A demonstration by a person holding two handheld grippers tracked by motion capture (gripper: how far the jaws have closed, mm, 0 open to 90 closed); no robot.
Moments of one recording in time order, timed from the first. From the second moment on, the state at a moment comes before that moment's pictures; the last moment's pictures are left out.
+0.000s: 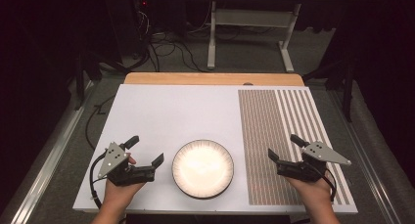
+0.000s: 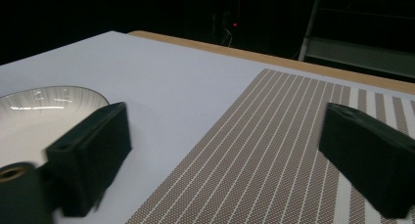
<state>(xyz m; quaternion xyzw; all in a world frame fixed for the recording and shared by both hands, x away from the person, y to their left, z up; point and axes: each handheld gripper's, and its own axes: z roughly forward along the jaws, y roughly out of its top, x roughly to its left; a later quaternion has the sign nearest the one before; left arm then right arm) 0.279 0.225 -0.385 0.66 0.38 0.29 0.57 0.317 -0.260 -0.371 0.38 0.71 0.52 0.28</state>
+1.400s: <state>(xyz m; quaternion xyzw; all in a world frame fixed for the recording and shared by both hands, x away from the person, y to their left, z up) 0.281 0.213 -0.380 0.68 0.39 0.28 0.56 0.309 -0.212 -0.364 0.31 0.76 0.50 0.26</state>
